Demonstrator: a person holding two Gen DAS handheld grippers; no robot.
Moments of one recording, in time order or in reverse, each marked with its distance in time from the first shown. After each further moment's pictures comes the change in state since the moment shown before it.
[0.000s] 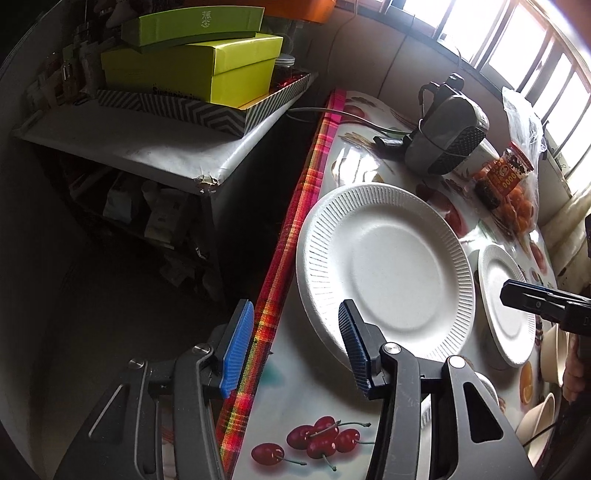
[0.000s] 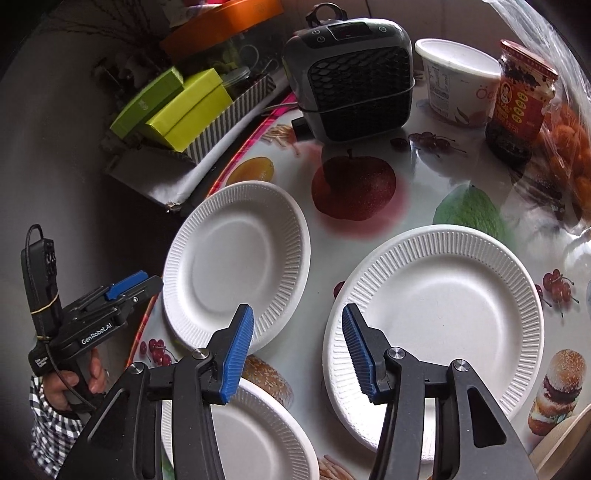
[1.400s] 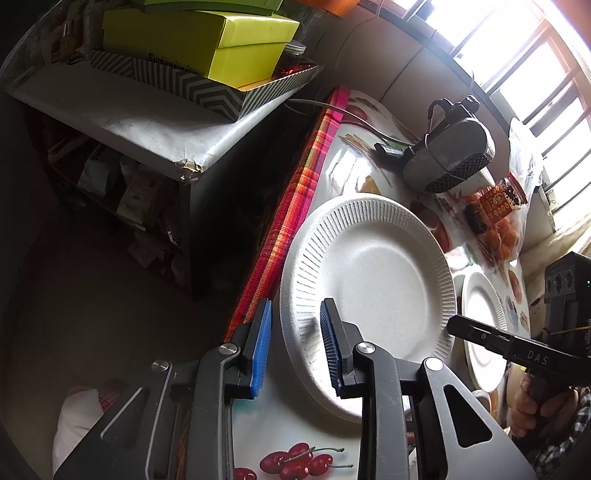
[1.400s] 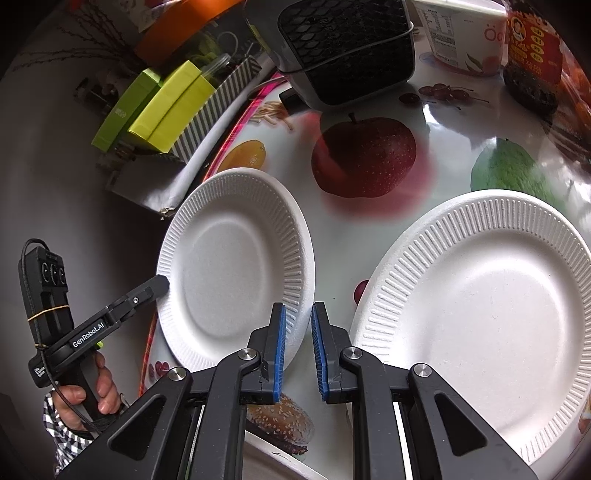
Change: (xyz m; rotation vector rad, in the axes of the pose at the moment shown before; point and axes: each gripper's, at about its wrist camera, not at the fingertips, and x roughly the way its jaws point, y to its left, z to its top) left arm 0.018 0.011 0.013 -0.126 0.042 -0.127; right arm 0.034 -0.008 0.004 0.097 0.039 0.099
